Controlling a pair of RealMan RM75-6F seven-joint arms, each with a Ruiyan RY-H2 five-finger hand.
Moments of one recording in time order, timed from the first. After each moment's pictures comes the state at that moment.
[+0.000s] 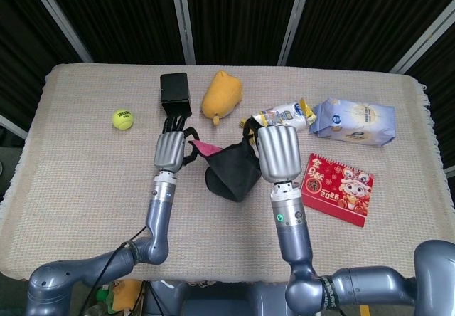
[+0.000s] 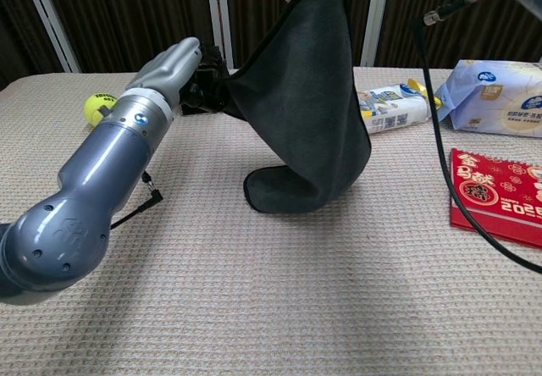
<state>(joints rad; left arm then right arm) -0.87 -2.05 -0.50 -1.03 1.08 1.19 0.24 0.87 -1.63 0.49 -1.97 -0.94 1.58 -0.86</state>
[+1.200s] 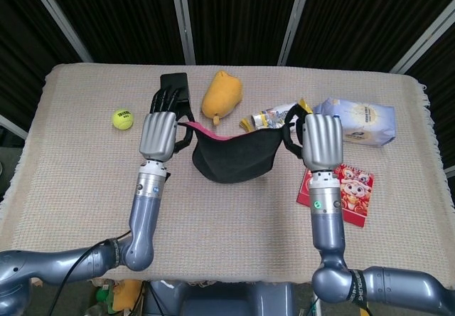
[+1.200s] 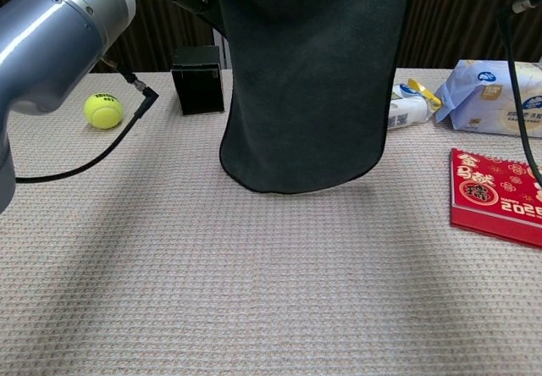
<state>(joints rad) -0.87 -1.78 -0.56 -1.57 0.98 1.32 0.58 0.76 -1.46 0.51 -1.96 -0.89 1.54 -0.68</state>
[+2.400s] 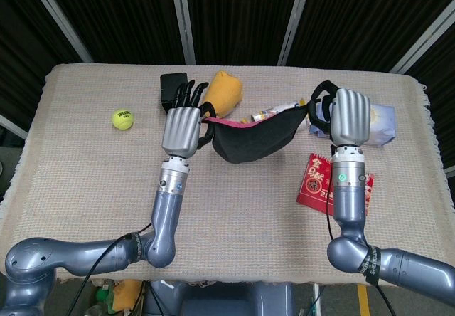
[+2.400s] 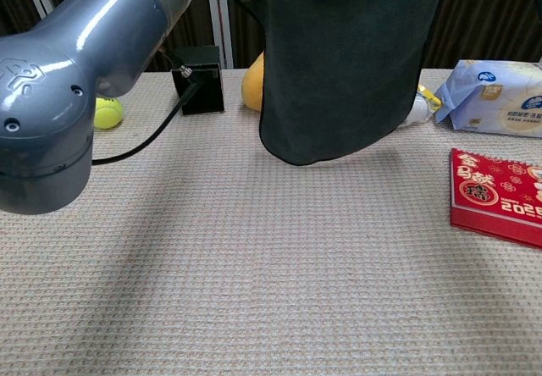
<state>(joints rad) -1.03 -1.85 -0.58 -1.48 0.92 1.36 0.63 0.75 -1.36 0.59 -1.80 -0.79 1.41 -0.48</state>
